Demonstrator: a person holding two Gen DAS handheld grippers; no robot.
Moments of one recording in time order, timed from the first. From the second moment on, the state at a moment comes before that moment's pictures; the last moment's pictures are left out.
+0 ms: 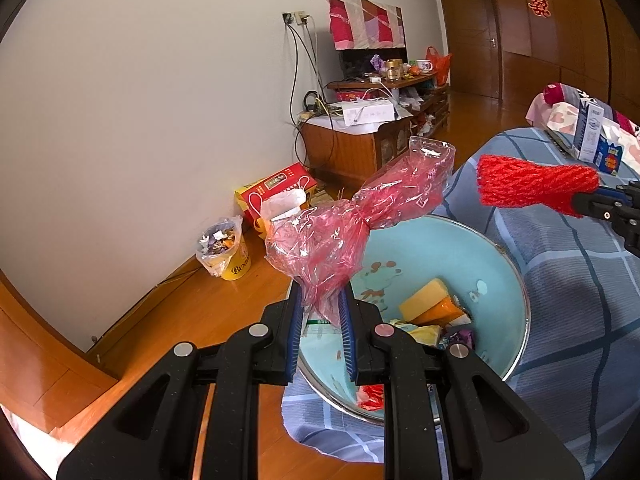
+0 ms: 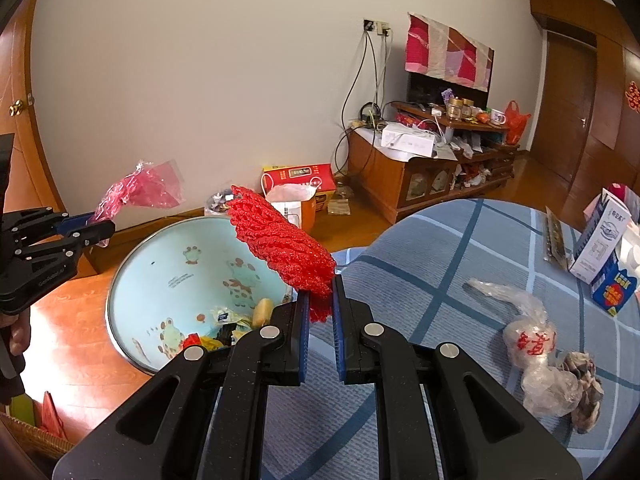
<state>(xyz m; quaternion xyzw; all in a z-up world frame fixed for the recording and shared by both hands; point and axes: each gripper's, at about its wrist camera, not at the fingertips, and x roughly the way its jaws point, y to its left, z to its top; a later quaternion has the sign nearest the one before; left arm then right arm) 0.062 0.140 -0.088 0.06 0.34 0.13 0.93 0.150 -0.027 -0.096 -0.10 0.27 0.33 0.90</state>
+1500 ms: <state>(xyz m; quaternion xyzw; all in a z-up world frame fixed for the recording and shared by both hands) 0.059 0.131 -0.093 0.05 0.35 0.11 0.93 0.148 -0.004 -0.107 -0.11 0.29 0.35 0.88</state>
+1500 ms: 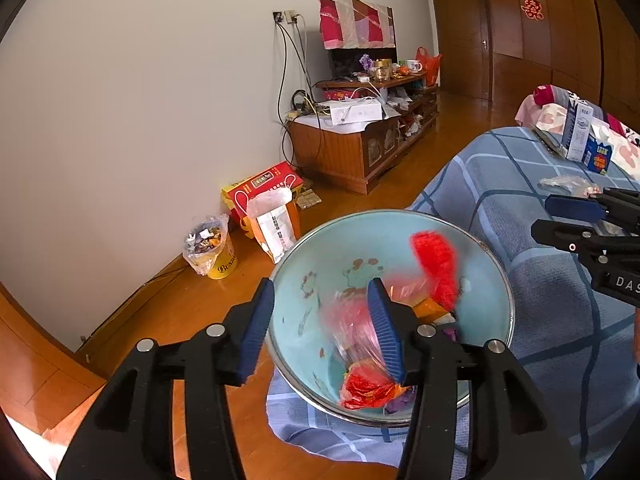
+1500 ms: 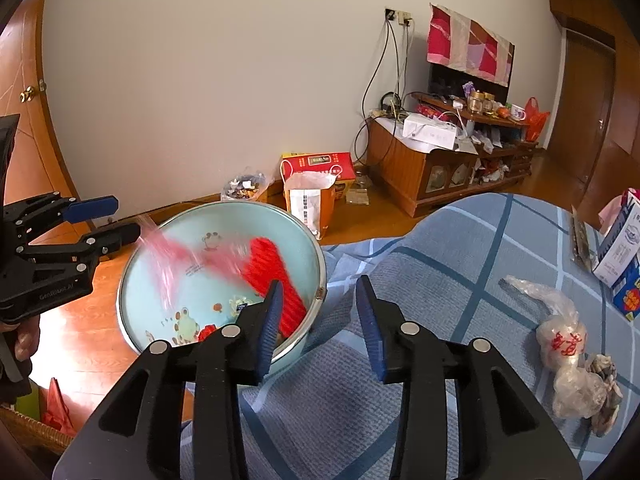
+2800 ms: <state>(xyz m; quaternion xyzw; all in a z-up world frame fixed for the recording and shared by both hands) 0.135 0.007 -0.113 0.07 0.36 0.04 0.93 0.225 -0.253 -0.147 -0.03 0.40 0.12 0.91</state>
